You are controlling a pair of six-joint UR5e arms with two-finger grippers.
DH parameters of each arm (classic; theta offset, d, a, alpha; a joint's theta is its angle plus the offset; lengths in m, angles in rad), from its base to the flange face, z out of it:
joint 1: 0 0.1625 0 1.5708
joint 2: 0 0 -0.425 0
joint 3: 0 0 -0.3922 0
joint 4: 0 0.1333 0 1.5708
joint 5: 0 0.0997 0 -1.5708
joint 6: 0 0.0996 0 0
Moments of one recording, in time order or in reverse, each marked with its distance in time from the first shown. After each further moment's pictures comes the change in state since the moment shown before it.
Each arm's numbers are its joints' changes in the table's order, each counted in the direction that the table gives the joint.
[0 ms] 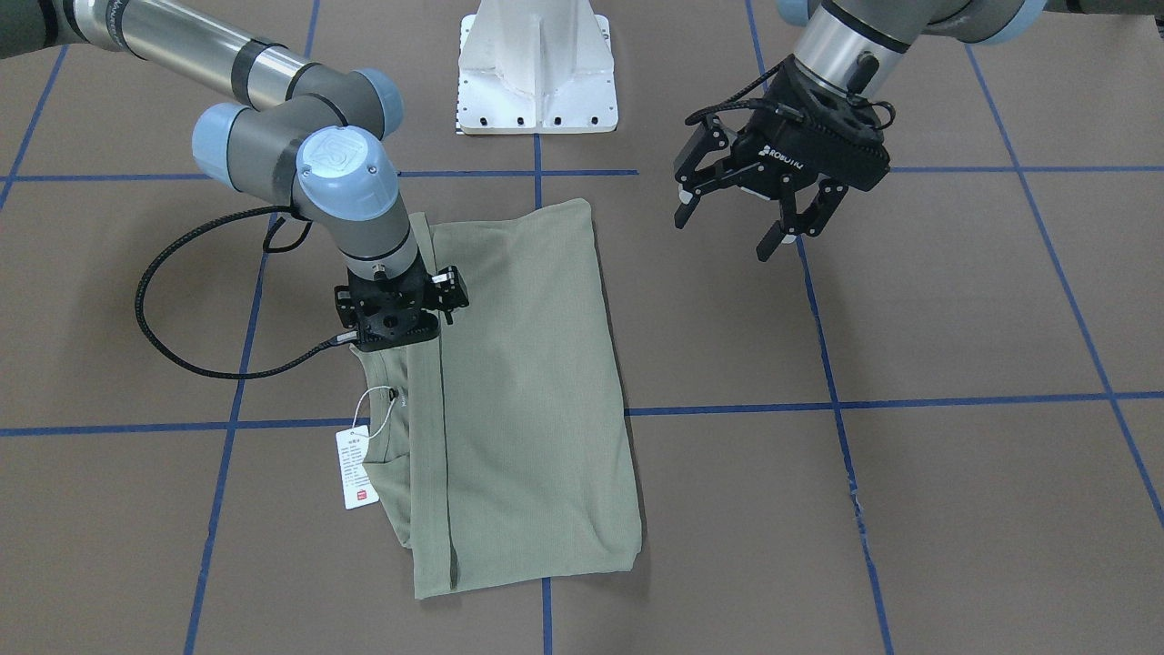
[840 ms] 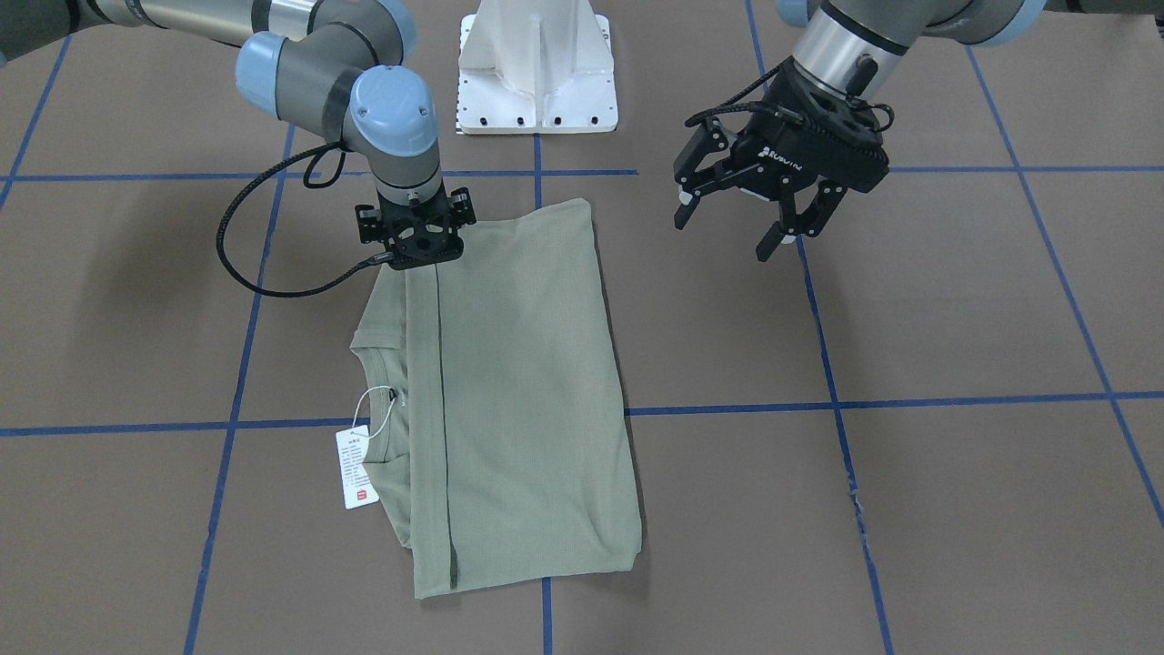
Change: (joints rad) left arm 0.002 0.000 0.001 -0.004 -0.002 -0.008; right arm -0.138 -0.059 0.140 -0.221 0.019 0.000
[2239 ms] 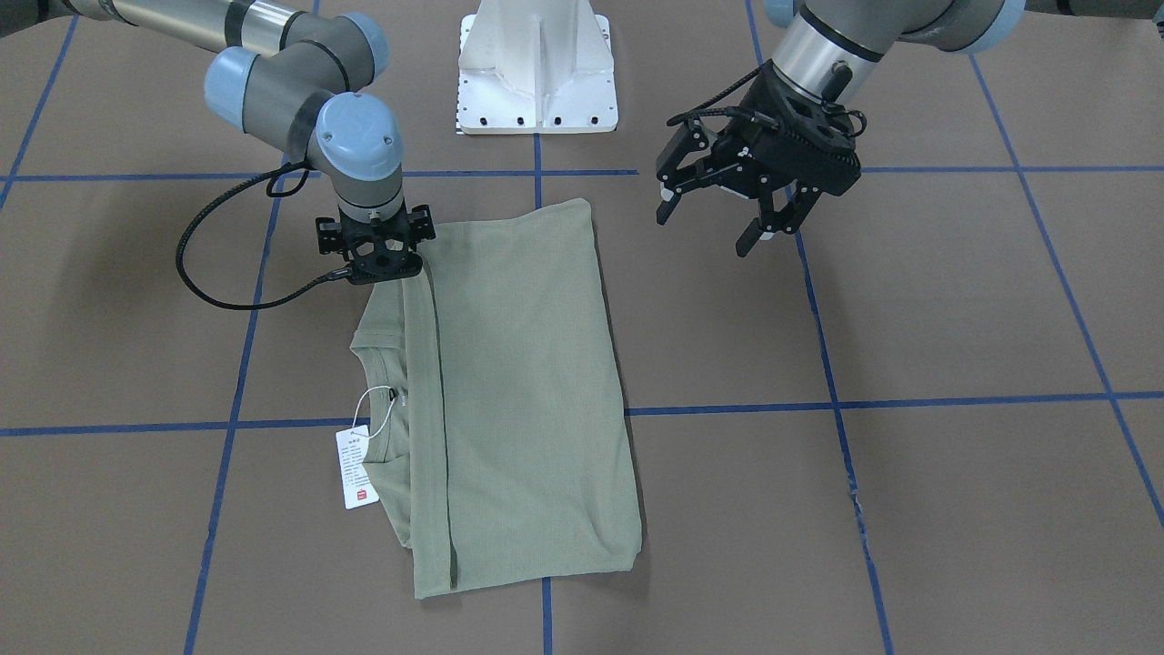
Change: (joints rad) left arm 0.039 -0.007 0.012 -0.010 -0.005 -0.037; right arm 0.034 -0.080 0.001 -0.004 -0.015 -0.043
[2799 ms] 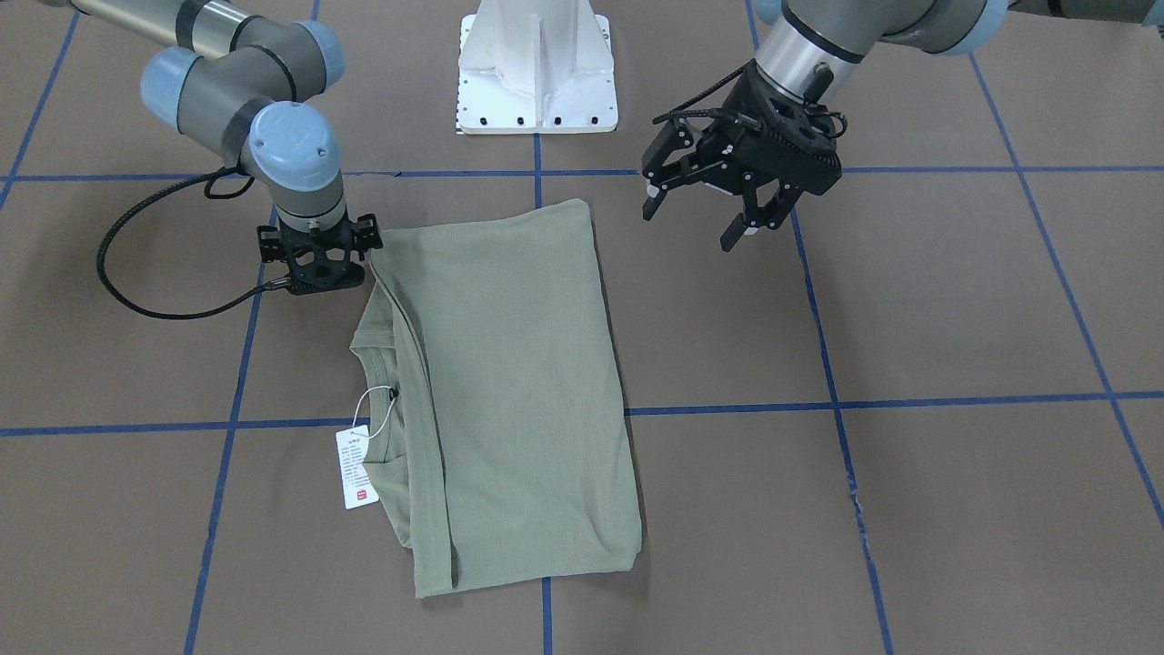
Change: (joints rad) left arm 0.018 -0.006 0.002 -0.001 0.001 -0.029; right arm 0.057 -0.119 0.059 0.005 -0.005 -0.078
